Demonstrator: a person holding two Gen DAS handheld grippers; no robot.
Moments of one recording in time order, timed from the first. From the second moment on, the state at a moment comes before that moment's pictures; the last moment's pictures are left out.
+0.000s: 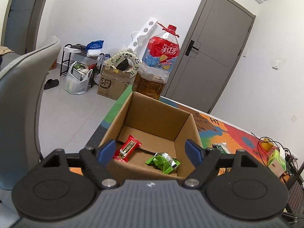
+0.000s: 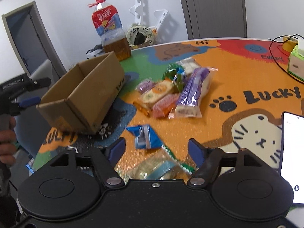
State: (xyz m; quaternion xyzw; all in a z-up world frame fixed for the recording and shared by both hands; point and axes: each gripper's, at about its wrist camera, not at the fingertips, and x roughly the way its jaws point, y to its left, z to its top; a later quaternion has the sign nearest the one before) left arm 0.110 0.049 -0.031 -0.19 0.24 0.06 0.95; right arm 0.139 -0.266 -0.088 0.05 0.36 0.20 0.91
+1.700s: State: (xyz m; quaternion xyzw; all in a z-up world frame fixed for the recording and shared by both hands) left arm 0.088 0.073 -0.039 -0.16 0.26 0.09 0.95; right arm 0.185 -0.215 -0.058 0.02 0.26 0.23 0.94
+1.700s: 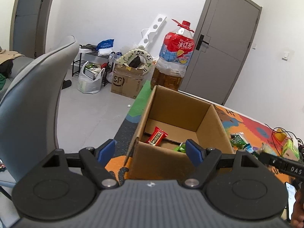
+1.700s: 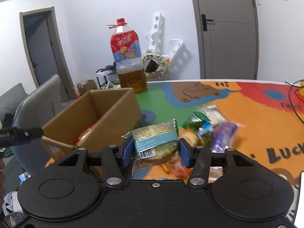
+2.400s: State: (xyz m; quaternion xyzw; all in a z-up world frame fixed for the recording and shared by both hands) left arm 0.085 0.105 -0.043 -0.17 0.26 0.13 0.94; right arm 0.208 -0.137 -0.030 0.01 0.22 0.31 0.93
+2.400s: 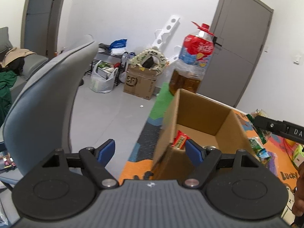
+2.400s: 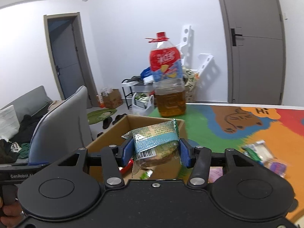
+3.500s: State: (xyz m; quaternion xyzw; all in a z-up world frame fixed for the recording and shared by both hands) left arm 0.089 0.043 -0.032 -0.16 0.25 0.08 0.95; right arm 0.182 -0.228 -0.037 0.06 0.24 0.27 0.93
